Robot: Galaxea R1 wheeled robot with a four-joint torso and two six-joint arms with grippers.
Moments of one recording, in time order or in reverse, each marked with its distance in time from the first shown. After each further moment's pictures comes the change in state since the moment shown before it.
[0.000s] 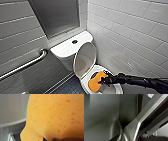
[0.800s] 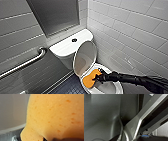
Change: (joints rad) left arm 0.000 -0.005 0.000 0.000 0.001 0.000; right arm 0.010 0.140 -0.130 0.000 0.061 0.024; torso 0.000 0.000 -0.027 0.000
